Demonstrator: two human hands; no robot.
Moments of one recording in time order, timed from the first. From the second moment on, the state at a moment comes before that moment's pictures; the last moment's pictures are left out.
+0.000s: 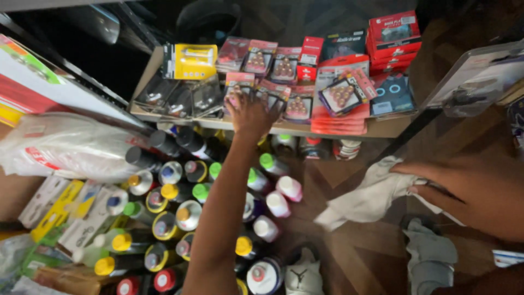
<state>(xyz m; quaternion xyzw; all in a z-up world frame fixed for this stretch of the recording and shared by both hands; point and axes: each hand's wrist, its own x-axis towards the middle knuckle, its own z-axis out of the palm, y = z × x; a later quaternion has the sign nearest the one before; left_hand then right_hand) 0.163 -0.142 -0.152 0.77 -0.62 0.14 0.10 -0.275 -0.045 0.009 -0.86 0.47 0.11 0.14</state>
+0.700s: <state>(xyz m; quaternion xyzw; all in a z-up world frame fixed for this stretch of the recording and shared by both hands) 0.108 -0.105 -0.080 0.33 -0.34 -0.59 0.65 -0.233 -0.039 0.057 -0.82 0.50 -0.23 0.17</state>
